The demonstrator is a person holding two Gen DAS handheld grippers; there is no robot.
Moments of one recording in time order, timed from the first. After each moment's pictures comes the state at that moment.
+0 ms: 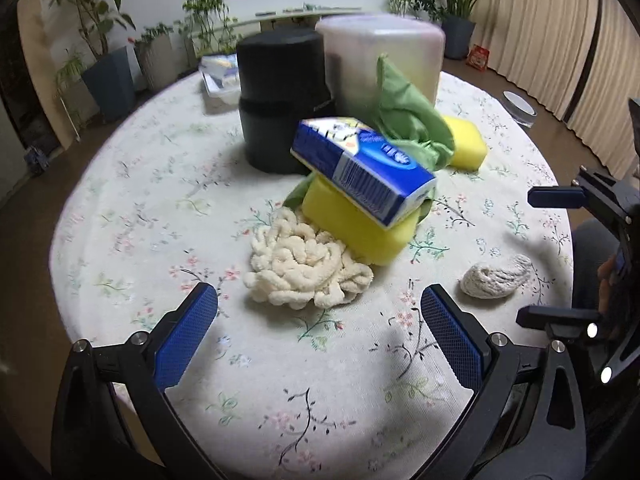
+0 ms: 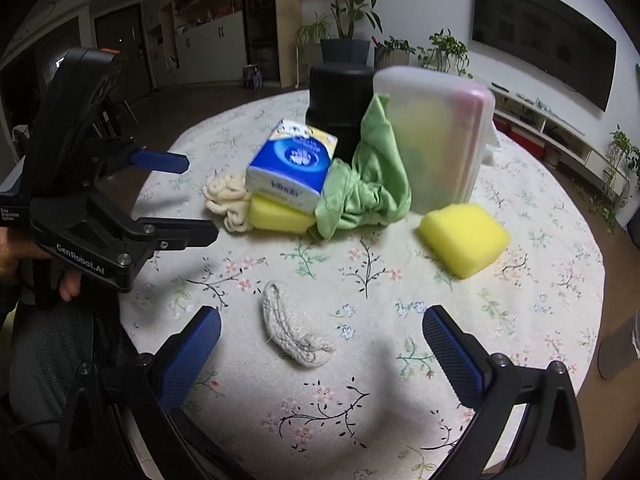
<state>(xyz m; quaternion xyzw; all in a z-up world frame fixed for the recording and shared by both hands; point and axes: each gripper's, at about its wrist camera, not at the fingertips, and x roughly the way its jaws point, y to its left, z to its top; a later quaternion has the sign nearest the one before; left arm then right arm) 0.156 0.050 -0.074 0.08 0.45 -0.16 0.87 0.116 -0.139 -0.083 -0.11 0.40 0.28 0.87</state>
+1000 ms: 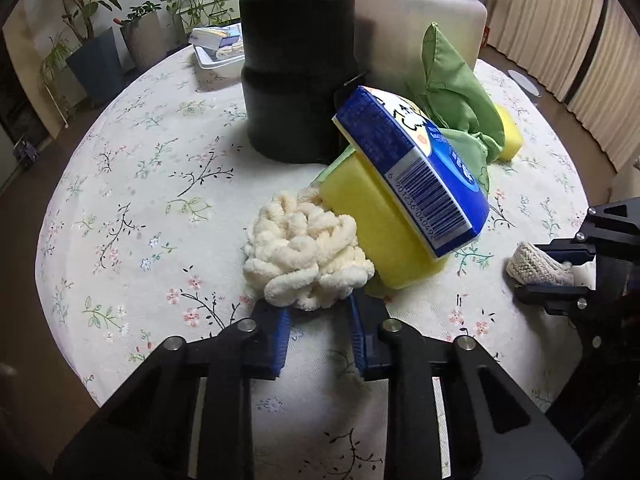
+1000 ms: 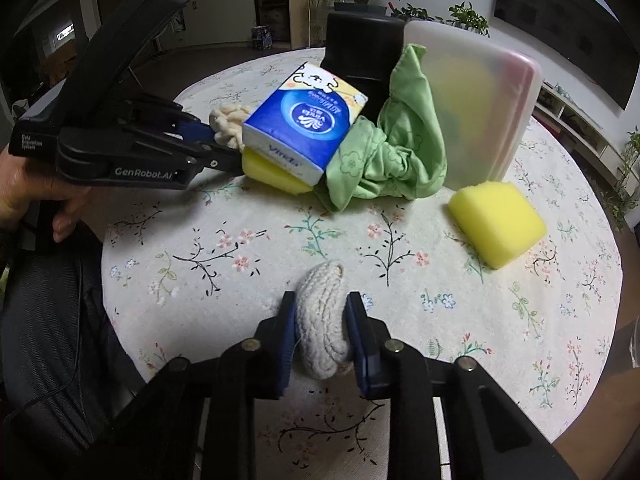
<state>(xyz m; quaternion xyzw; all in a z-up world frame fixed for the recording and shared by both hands) 0.192 0.059 -0.089 0.10 0.49 -0.17 0.85 0.127 -0.116 -0.101 -0.14 0.45 0.29 0.83</state>
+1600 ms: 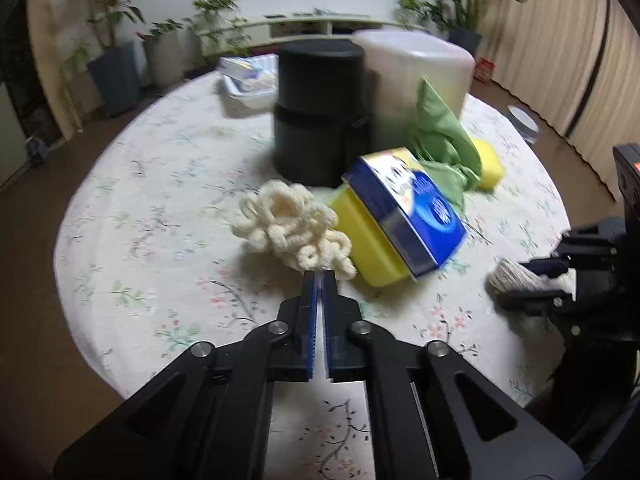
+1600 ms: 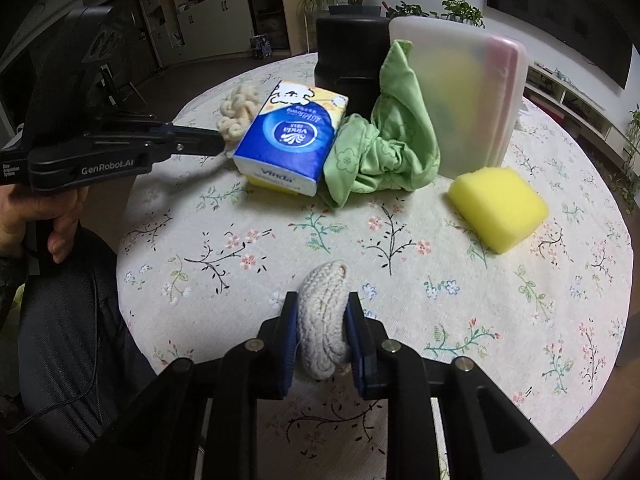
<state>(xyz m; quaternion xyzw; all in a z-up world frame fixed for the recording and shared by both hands) 0.167 0.077 -0.061 0.06 0.43 -0.15 0.89 0.125 -0.133 -0.100 -0.11 0.46 0.30 0.83</state>
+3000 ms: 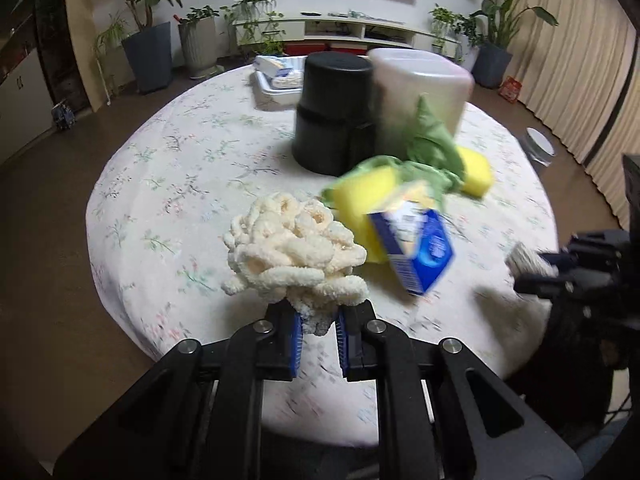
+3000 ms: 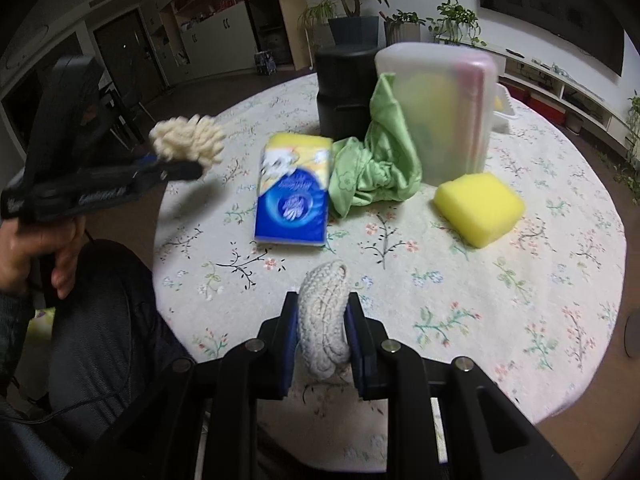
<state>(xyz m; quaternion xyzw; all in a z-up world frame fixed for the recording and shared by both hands) 0.132 0.073 -0.046 0.02 0.45 -0.11 0.89 0.108 -0.168 -0.065 -0.06 0.44 0.32 0.84</state>
